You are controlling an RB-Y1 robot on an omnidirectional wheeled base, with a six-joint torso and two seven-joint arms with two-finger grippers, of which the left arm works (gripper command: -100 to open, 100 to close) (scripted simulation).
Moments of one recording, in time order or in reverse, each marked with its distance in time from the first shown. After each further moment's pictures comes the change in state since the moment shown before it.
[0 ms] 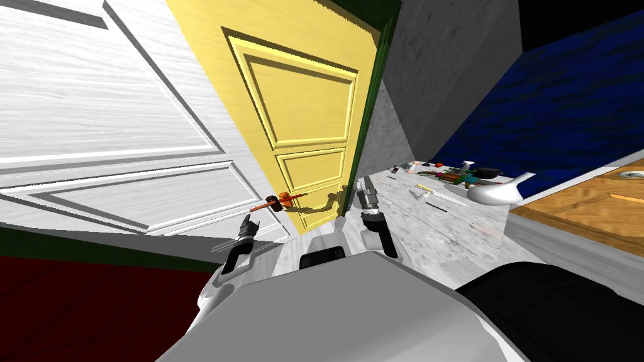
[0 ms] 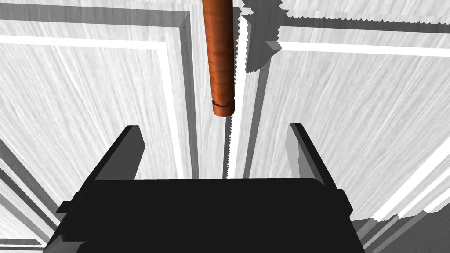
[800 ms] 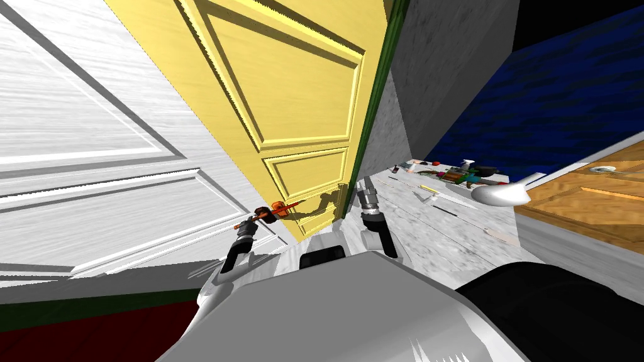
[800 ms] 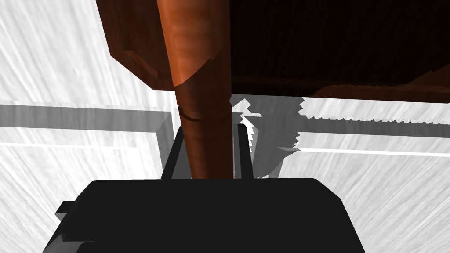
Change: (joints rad) arm -0.018 0.011 0.006 0.021 0.008 -0.015 0.016
